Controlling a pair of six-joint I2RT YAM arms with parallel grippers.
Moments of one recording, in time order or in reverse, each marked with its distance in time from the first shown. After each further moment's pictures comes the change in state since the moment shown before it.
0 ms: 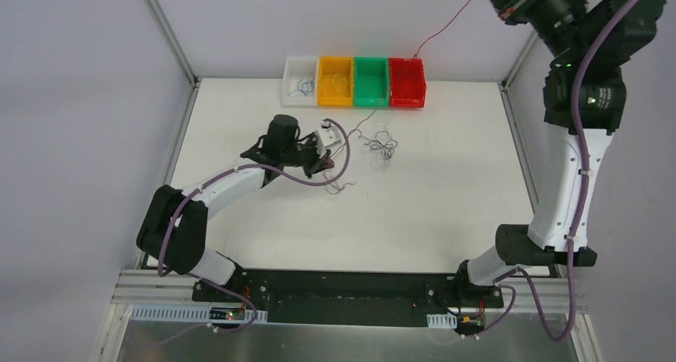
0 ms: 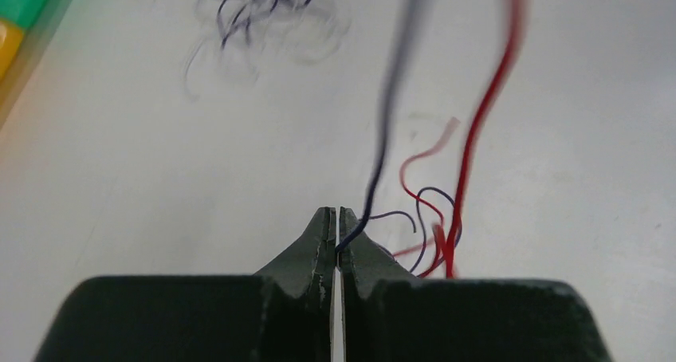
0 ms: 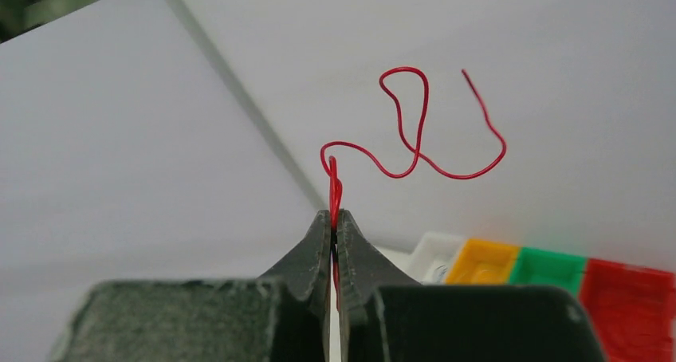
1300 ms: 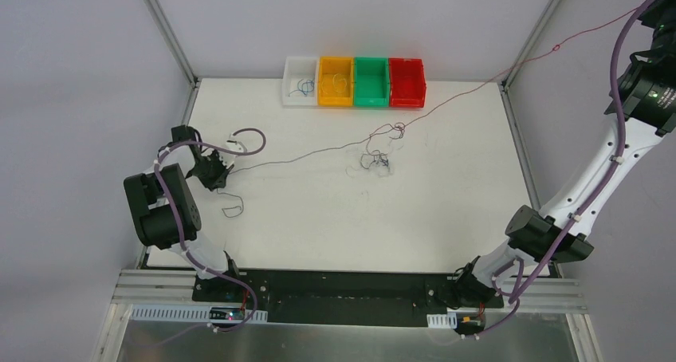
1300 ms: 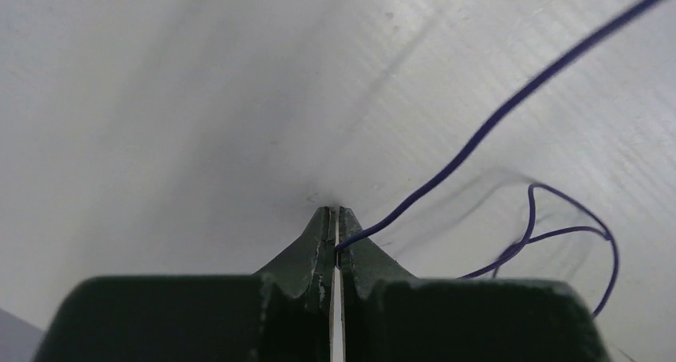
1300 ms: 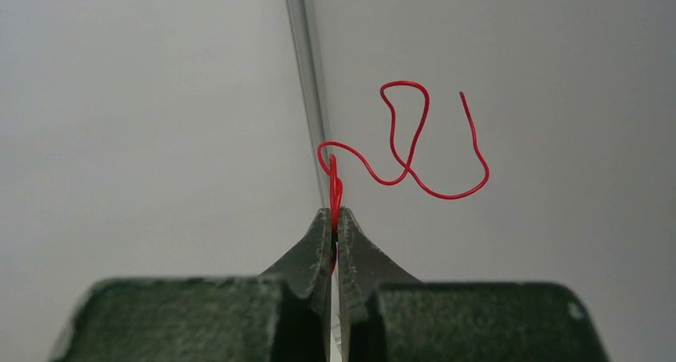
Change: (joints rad) left arm 0.879 0.146 0.020 -0.656 -0.182 0.775; right arm -0.655 0.086 0.009 0.072 0.345 -0.521
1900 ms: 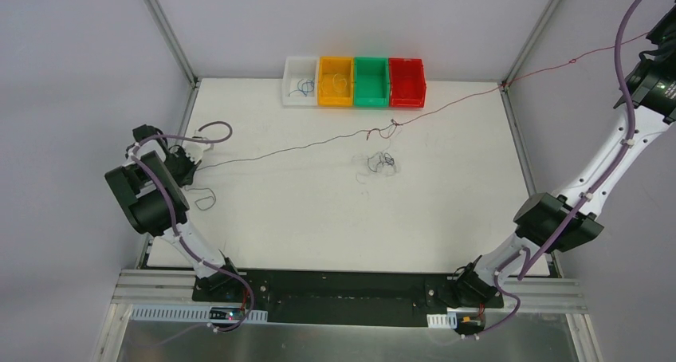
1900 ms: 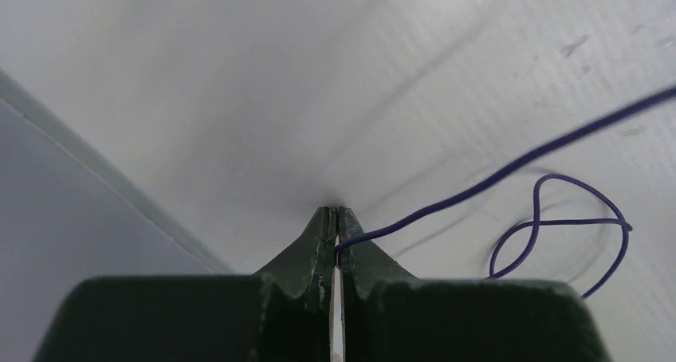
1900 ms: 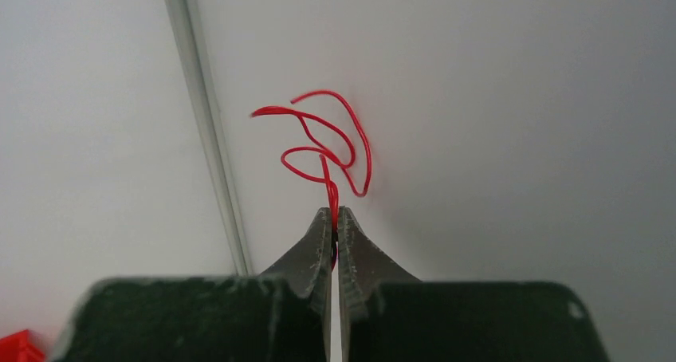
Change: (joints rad) left arm 0.229 0.166 0.190 -0.023 -0.068 0.107; right arm -0.077 0.106 -0.058 0.001 0.045 -0.216
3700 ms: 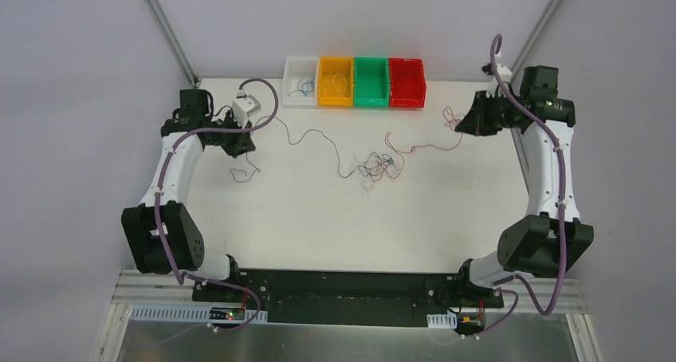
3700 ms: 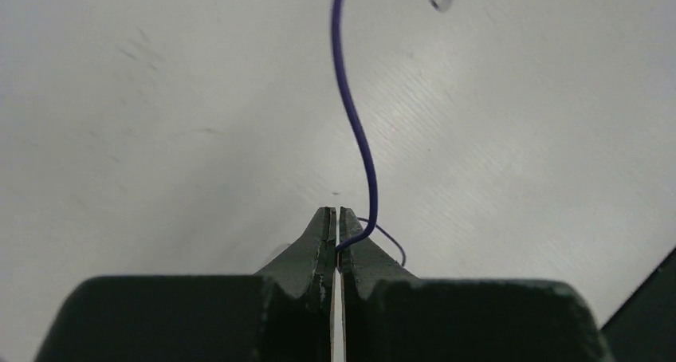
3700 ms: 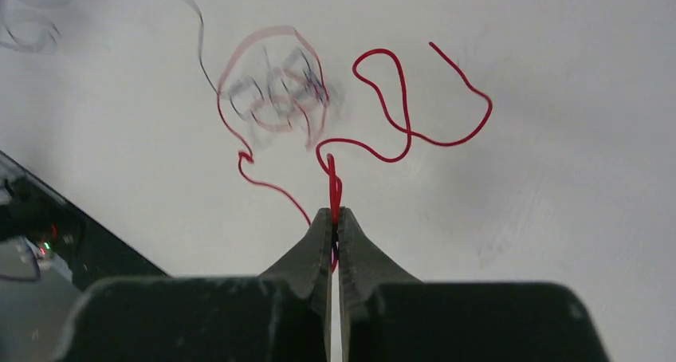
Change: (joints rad) left arm -0.435 -0.393 0.119 -0.095 0.338 -0.548; right arm 0.475 -0.267 -0.682 -0.604 -0.557 -0.146
